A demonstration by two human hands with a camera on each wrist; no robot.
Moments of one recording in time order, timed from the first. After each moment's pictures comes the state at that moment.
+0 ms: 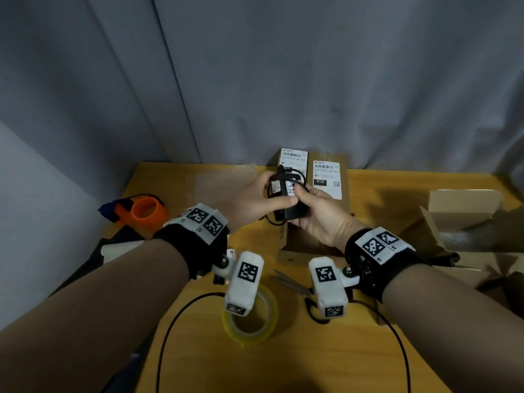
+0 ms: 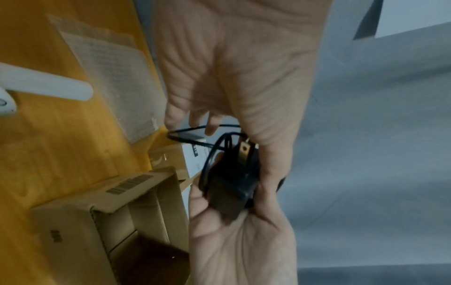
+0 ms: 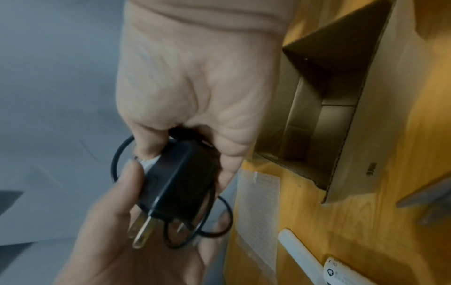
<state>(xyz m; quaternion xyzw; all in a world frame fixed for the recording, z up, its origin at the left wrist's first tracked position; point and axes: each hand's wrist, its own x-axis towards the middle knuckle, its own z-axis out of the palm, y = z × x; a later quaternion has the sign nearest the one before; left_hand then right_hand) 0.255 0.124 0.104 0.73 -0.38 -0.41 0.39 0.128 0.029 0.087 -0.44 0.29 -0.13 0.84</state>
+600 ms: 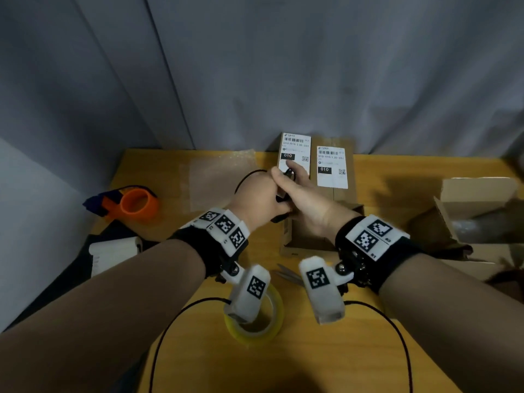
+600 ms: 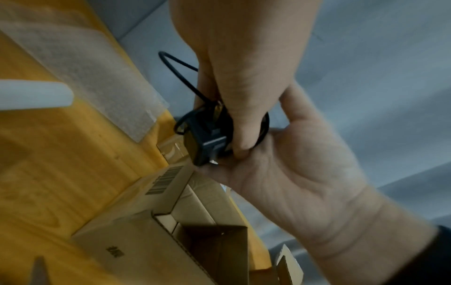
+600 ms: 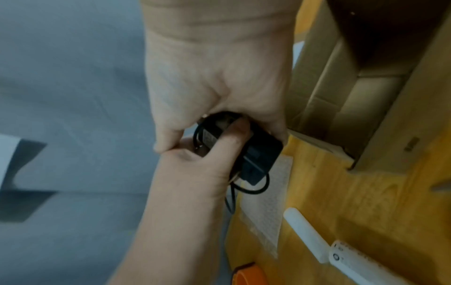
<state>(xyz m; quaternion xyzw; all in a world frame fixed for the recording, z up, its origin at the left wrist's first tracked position) 0.266 0.102 0.063 0.78 -0.56 -0.13 0.23 0.168 0.030 0.069 -0.55 0.37 -0.08 0.74</state>
